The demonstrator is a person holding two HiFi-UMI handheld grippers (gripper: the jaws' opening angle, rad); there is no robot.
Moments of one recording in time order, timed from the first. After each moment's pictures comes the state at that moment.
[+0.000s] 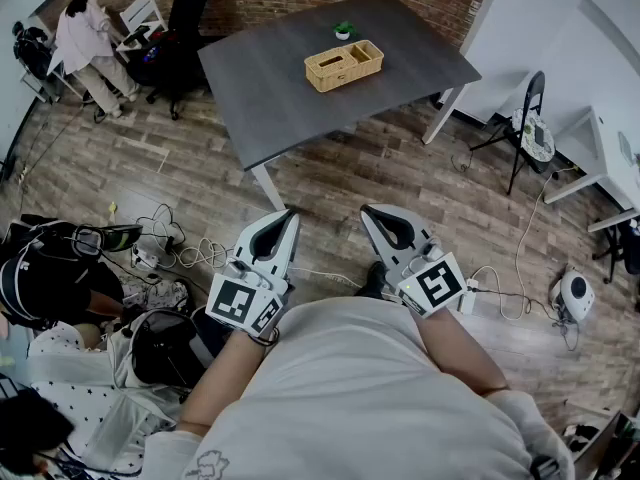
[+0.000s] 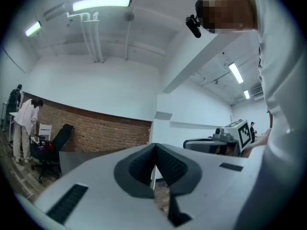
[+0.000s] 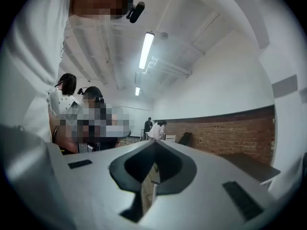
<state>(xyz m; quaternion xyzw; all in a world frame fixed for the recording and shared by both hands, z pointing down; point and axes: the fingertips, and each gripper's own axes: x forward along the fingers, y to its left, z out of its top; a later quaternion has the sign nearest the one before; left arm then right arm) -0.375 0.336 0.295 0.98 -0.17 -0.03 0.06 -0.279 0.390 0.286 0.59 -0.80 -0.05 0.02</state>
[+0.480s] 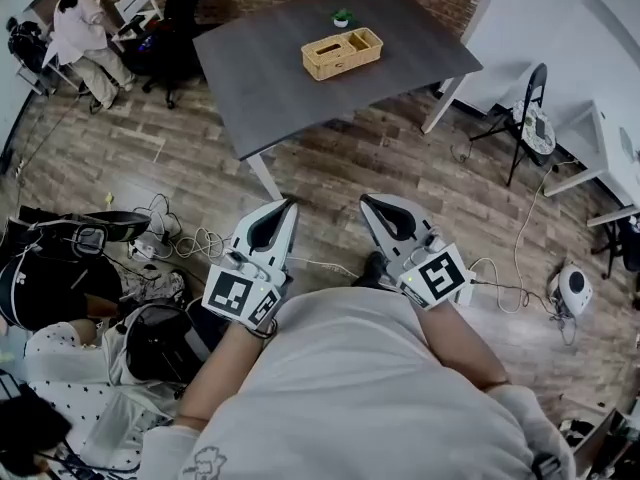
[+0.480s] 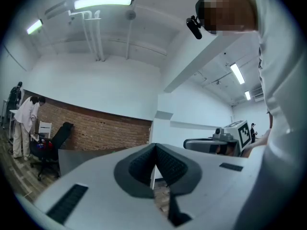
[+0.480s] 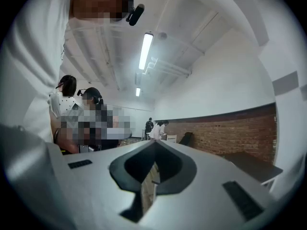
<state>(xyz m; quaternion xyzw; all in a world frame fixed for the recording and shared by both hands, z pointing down) -0.366 0.327 0.299 0.98 -0.17 -0.03 0.06 -0.272 0.383 0.287 0.59 -0.81 -0.05 0.01</state>
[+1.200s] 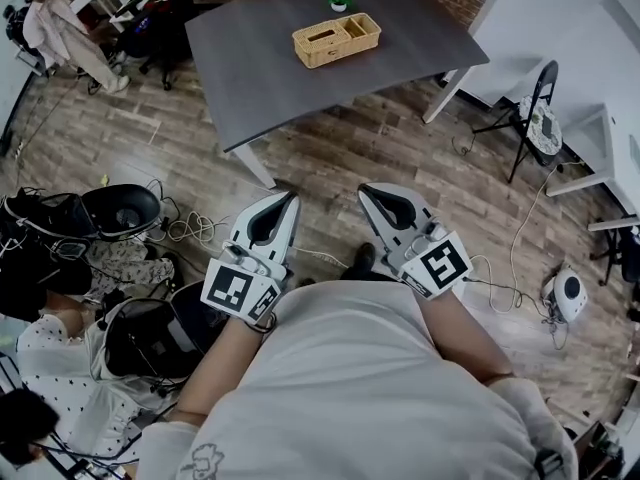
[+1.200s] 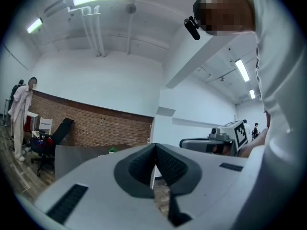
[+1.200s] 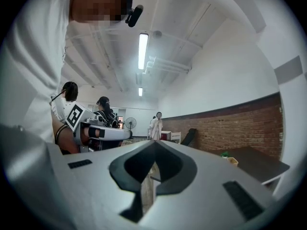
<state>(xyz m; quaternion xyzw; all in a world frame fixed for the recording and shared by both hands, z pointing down) -0.299 0.327 0.314 0.98 -0.18 -0.02 0.07 -0.206 0.370 0.304 0.56 -0.83 -0.02 0.01</state>
